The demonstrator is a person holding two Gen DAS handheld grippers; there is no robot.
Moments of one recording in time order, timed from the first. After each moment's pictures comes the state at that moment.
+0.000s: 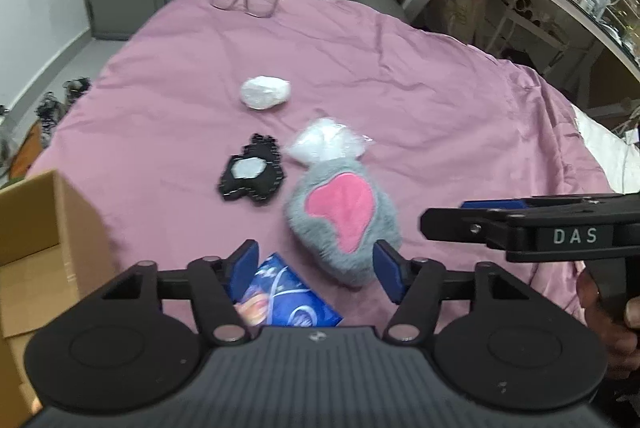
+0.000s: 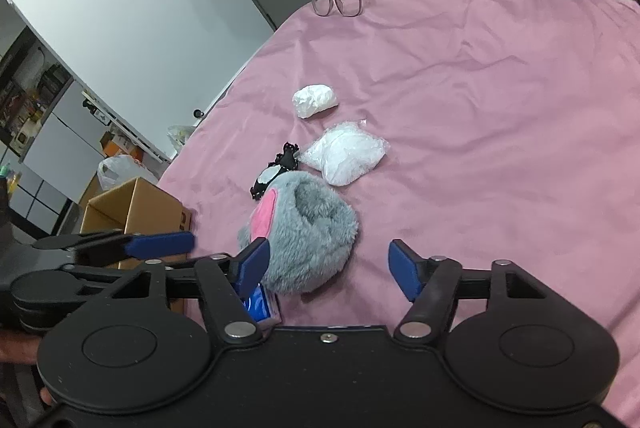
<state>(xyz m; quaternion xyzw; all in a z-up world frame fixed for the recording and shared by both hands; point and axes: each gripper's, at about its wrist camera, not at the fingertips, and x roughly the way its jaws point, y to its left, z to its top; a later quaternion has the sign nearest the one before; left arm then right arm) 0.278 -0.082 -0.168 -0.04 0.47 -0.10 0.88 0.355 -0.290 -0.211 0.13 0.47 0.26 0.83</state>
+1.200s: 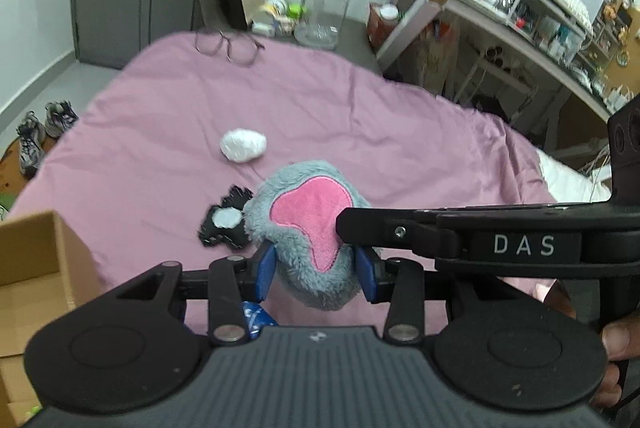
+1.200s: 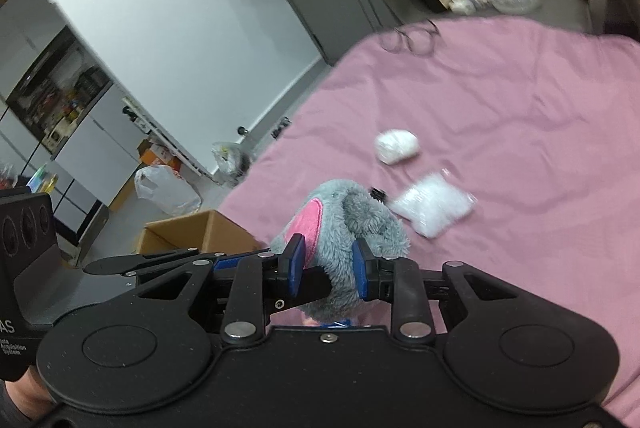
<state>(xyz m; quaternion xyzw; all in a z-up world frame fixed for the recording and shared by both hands) 0.267 -0.070 -0.131 -0.09 0.40 -0.13 0.90 0.343 -0.237 -0.150 0.12 0.41 0.32 0.85</state>
